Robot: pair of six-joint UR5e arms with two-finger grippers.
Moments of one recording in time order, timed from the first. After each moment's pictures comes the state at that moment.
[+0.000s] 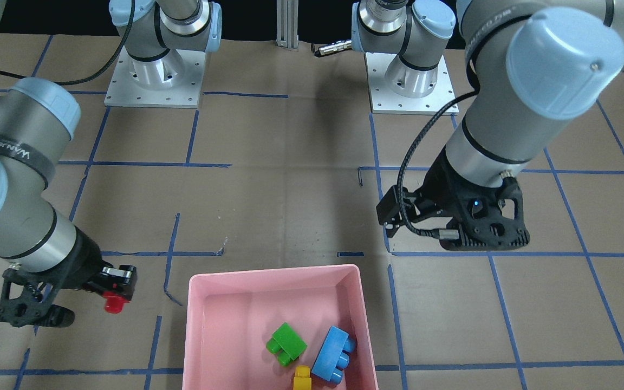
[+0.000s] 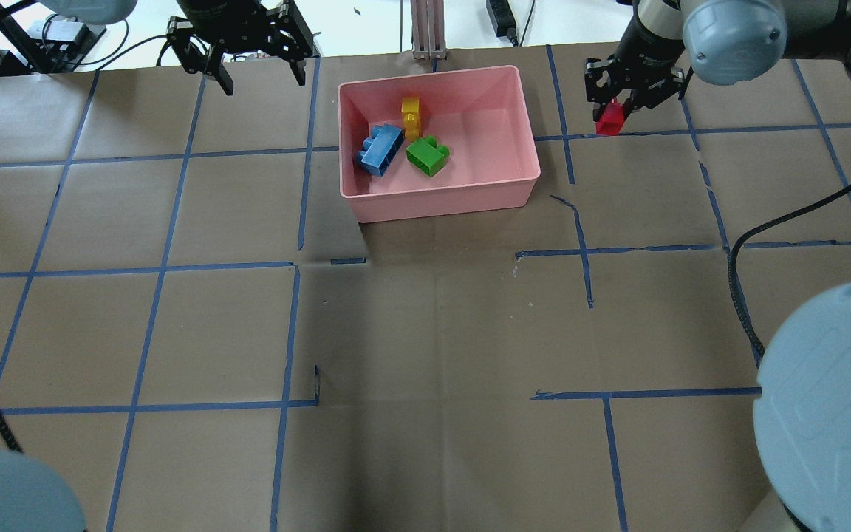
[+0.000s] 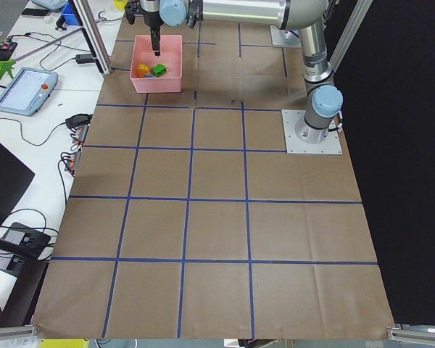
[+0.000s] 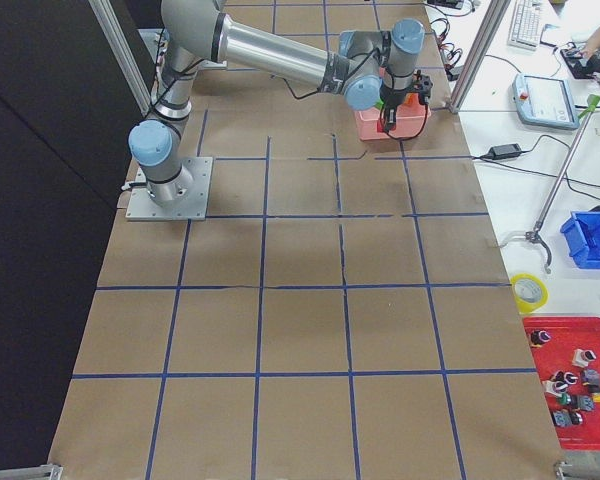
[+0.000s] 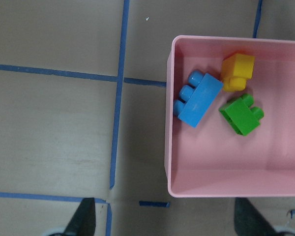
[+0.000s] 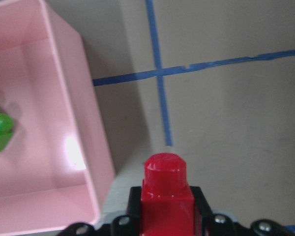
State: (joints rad) left arm -1.61 -1.86 -1.27 -1.57 1.51 -0.04; right arm 1.53 -1.10 1.36 -1.89 -1.40 0.12
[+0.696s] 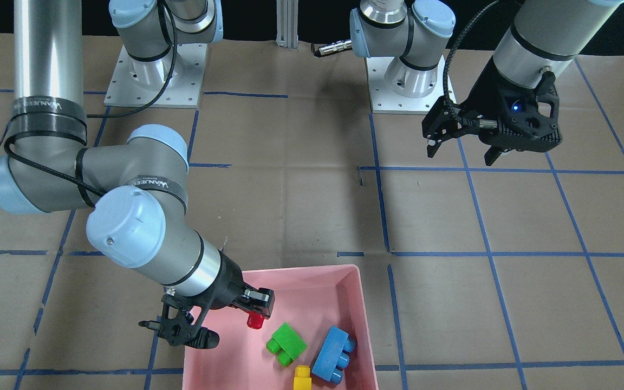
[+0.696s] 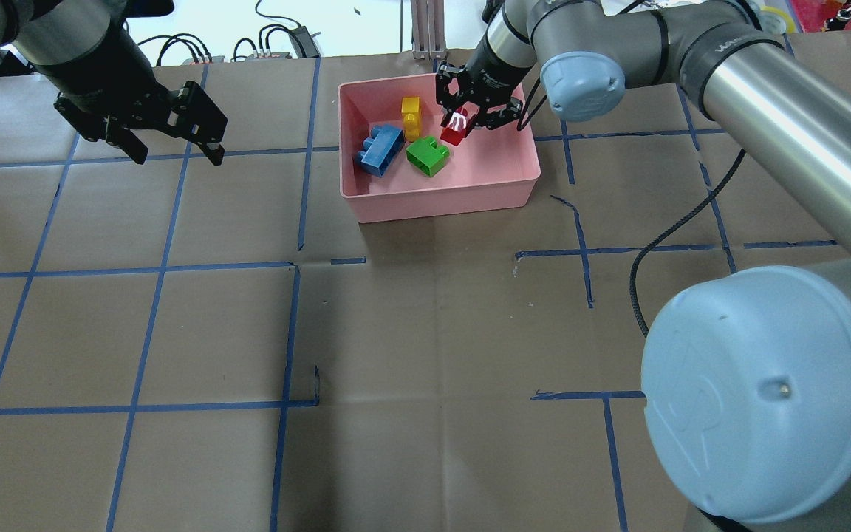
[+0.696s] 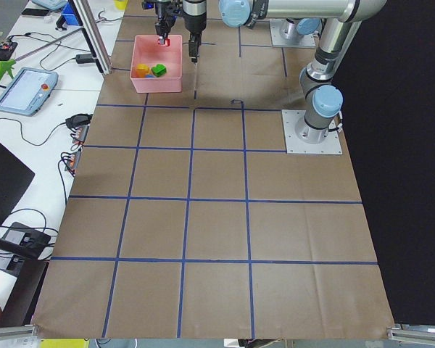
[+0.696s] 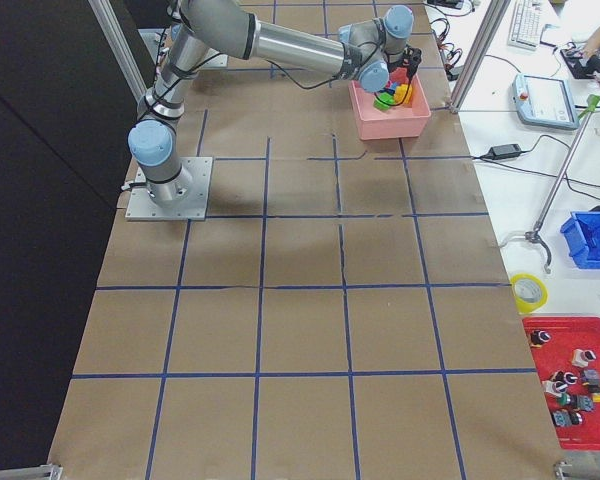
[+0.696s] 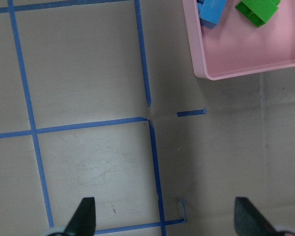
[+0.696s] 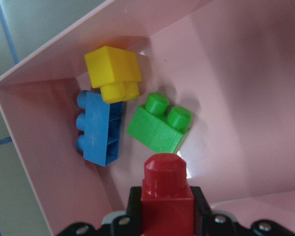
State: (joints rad) left arm -1.47 -1.61 -1.52 -1.57 1.53 0.21; right arm 1.72 -0.95 1.30 -2.10 -1.17 0.50
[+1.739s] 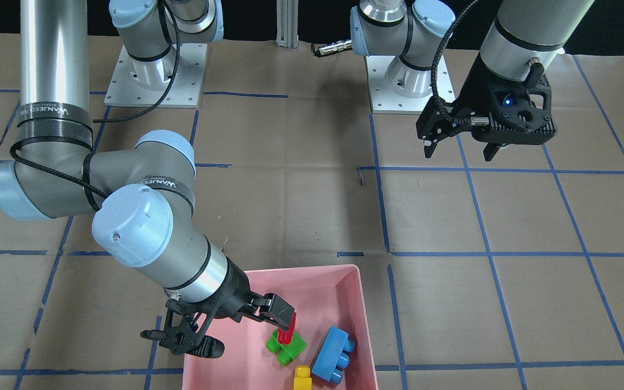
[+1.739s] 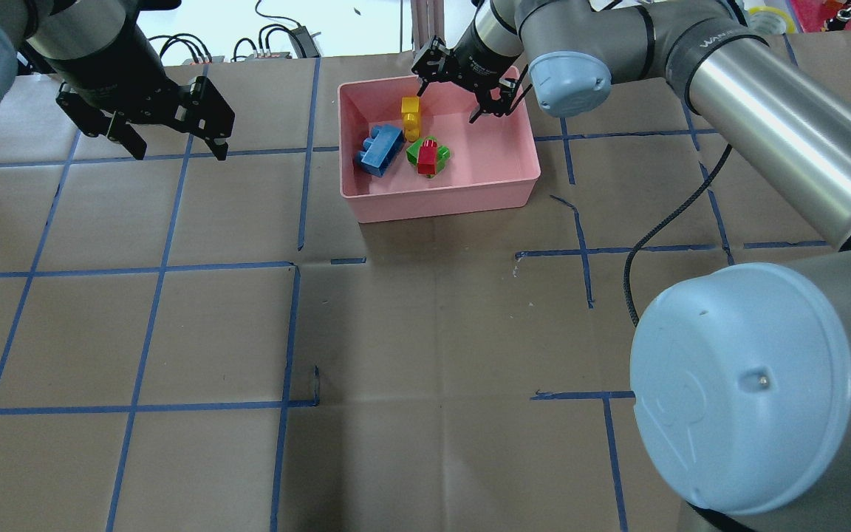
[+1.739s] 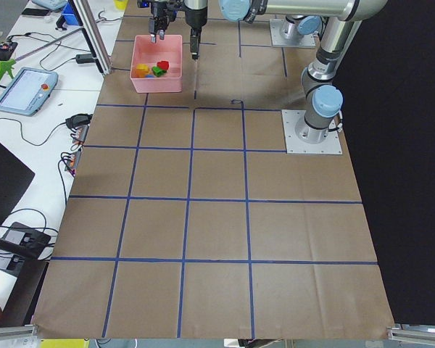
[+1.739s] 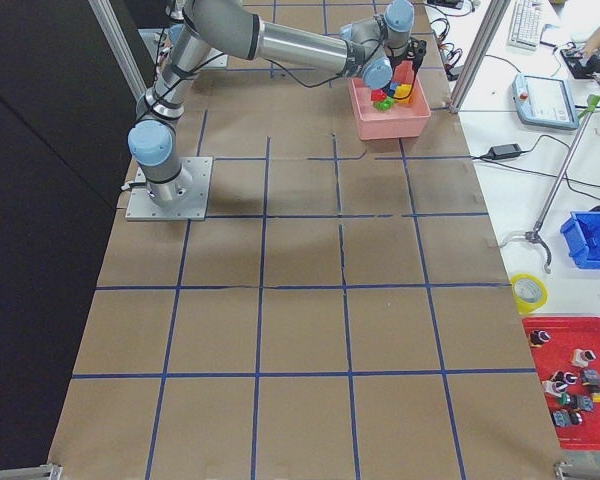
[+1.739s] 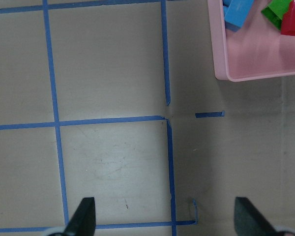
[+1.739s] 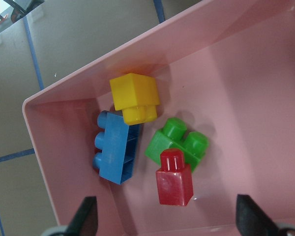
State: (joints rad) left arm -1.53 -1.61 -1.50 -1.56 1.58 0.10; right arm 1.72 -0.95 1.26 -2.13 -1.19 0.47
